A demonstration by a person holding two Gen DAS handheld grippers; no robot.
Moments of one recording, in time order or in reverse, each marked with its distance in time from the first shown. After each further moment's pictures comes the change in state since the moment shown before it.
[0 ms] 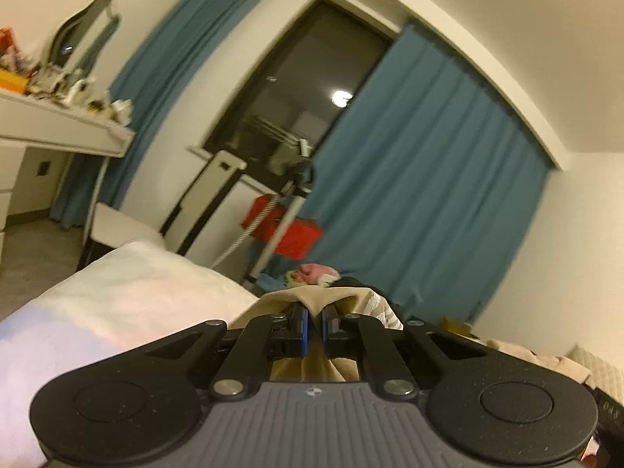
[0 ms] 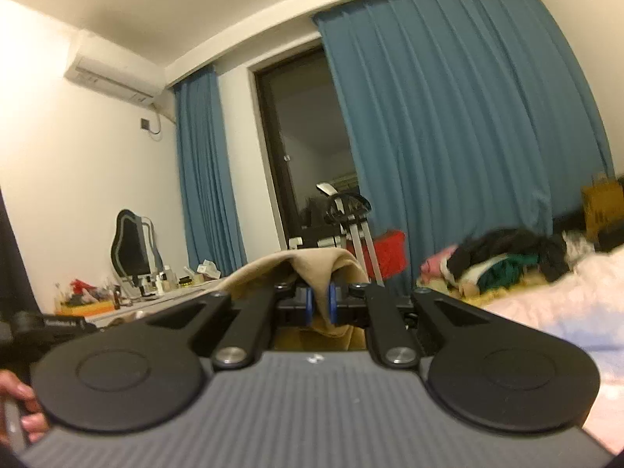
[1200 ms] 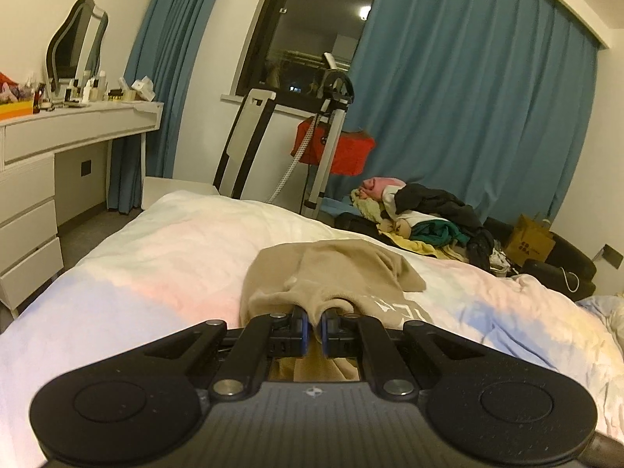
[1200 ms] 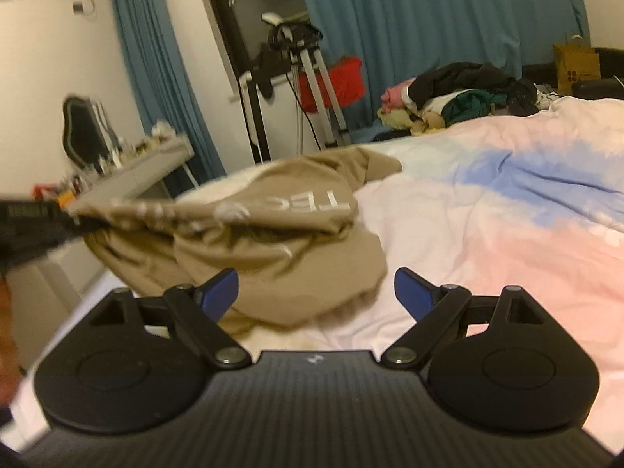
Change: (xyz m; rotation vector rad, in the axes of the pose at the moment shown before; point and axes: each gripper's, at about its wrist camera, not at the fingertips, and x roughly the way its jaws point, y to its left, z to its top) left arm 0.066 -0.060 -0.056 0.166 0.231 0.266; right arm 0.066 -0.026 -0.096 0.047 0.519 -0.122
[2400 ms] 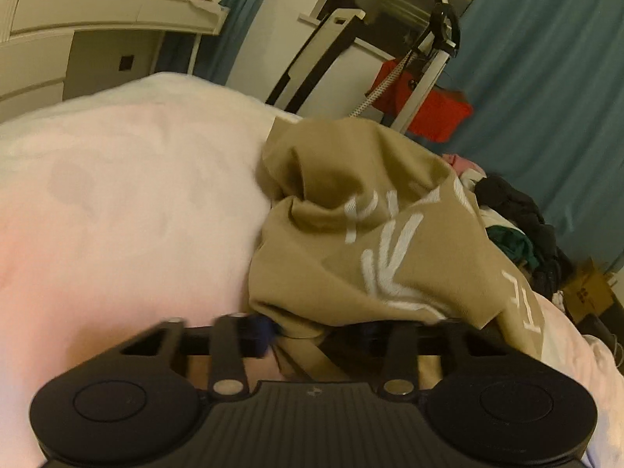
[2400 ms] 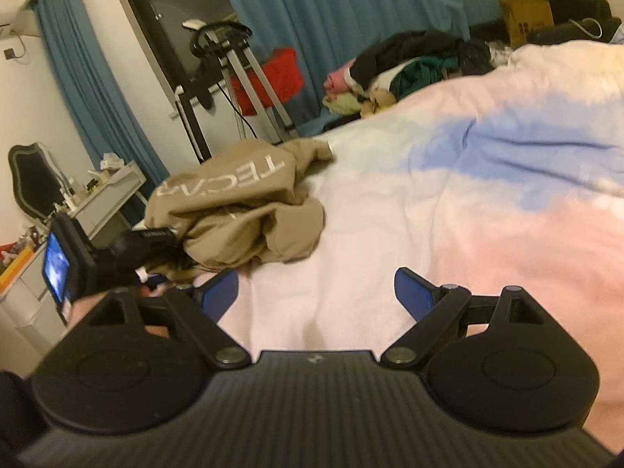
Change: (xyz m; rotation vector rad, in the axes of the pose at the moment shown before) left arm 0.322 0.001 -0.005 -0.246 0.131 0.140; right arm 0.080 -0.065 0.024 0.216 -0.013 -0.096
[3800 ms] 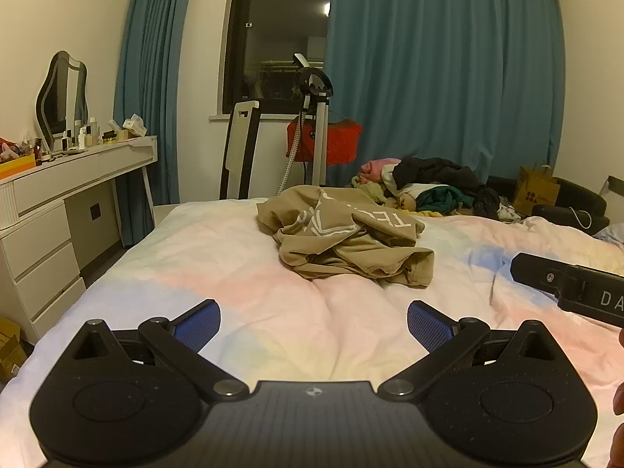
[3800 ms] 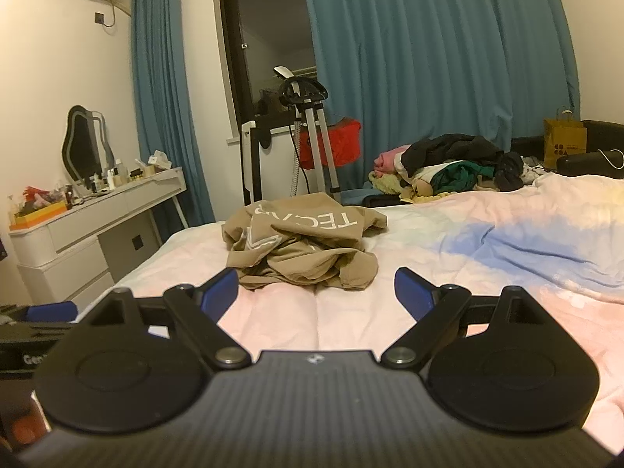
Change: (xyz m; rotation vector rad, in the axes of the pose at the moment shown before) left arm -0.342 0.021 -0.102 0.463 -0.175 -0.066; right arm -0.146 0.083 -0.037 -0.300 -0.211 0.042
